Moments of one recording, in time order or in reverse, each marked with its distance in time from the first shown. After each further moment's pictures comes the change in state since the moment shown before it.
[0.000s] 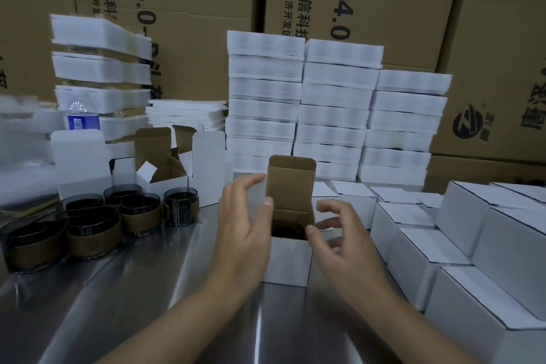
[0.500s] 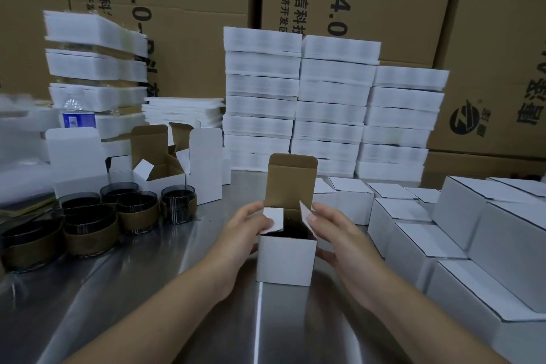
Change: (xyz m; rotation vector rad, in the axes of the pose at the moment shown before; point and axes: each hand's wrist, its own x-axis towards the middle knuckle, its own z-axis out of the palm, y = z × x) left_hand 0.011 -0.018 -0.002 -0.319 -0.265 -0.685; right_hand 0.009 -0.004 0.000 0.600 -0.140 0.543
